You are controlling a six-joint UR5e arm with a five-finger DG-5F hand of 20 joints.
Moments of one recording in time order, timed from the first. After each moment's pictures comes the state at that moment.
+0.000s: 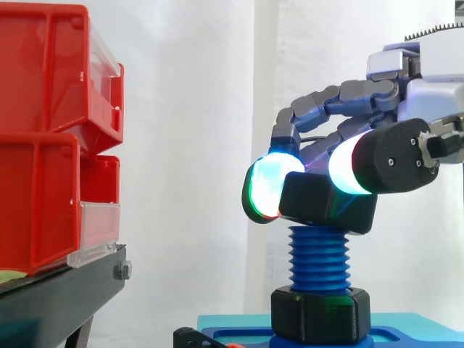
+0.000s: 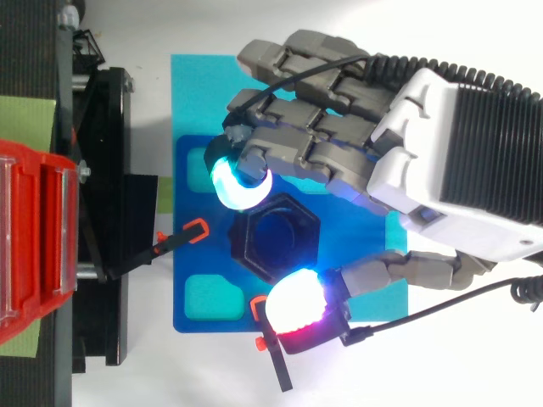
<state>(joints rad) 0.24 -2.12 -1.35 -2.73 -1.12 -1.22</state>
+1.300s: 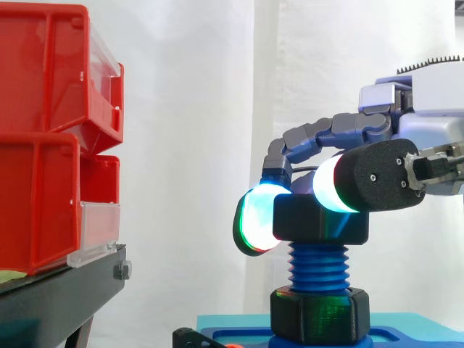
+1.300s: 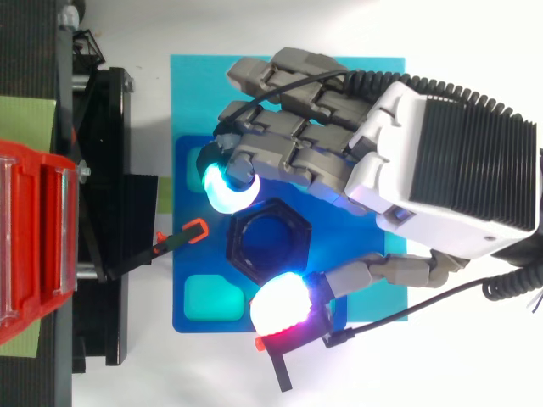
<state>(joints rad) 0.24 -2.15 -1.35 -2.71 -1.12 -1.19</state>
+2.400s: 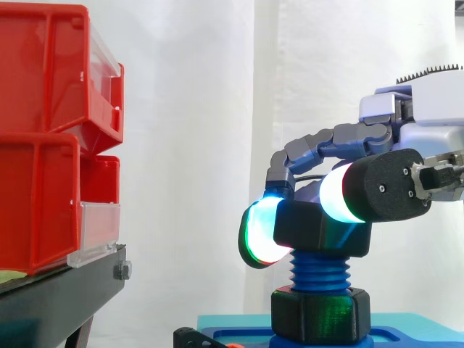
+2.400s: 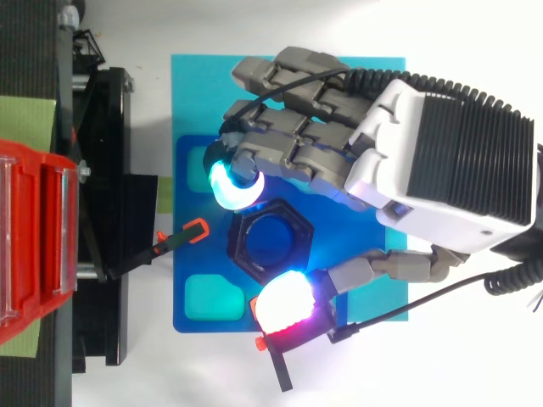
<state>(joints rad) 0.23 -2.15 -1.35 -2.73 -1.12 -1.19</state>
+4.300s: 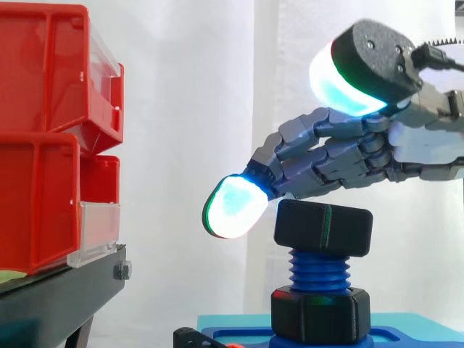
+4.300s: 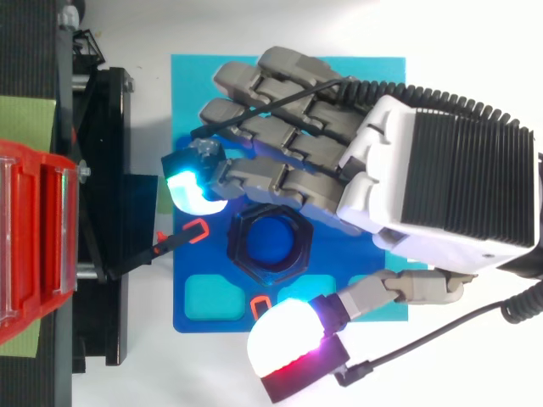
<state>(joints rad) 0.23 -2.15 -1.29 -2.82 -1.19 -1.20</state>
